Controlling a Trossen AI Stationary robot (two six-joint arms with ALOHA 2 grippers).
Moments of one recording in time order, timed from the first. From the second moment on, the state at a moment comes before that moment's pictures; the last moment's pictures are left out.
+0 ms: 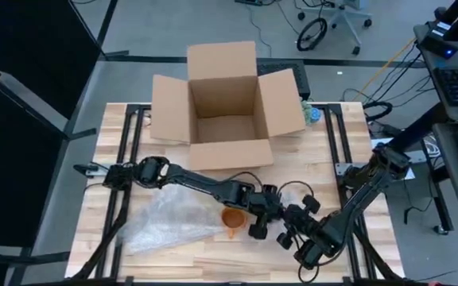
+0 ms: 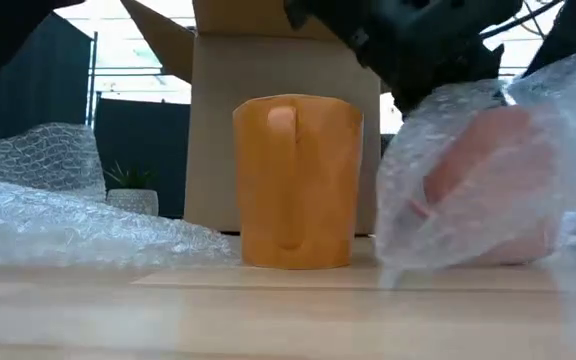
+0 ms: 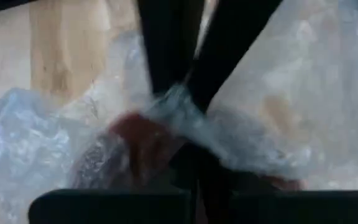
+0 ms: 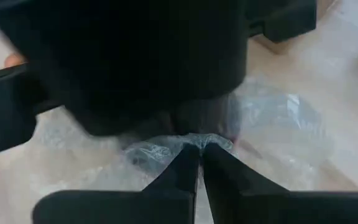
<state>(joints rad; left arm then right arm) -0.22 2.35 1.97 -0.41 0.02 0.14 0.80 1.68 1.20 -1.01 0.77 1.46</state>
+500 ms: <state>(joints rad) -0.24 2.32 1.99 -0.50 -0.08 0.03 0.75 1.68 1.15 -1.00 0.80 1.41</state>
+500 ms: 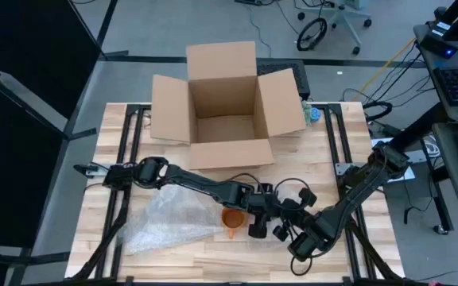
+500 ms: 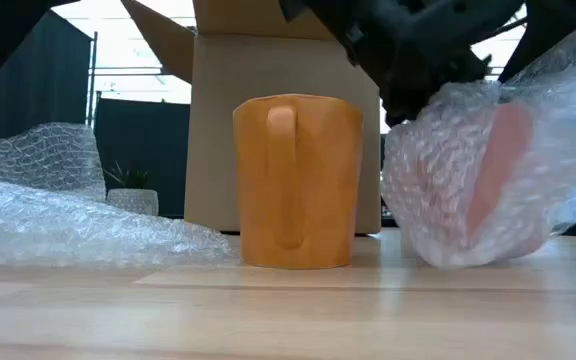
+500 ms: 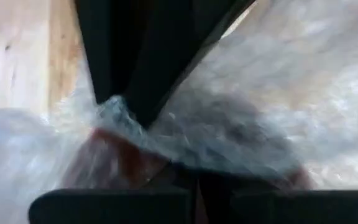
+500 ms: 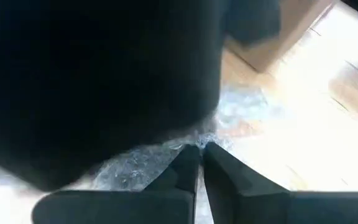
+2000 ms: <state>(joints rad) -0.23 2.28 1.90 -0.52 -0.01 0.09 0.72 1.67 1.19 -0.97 0.72 1.37</state>
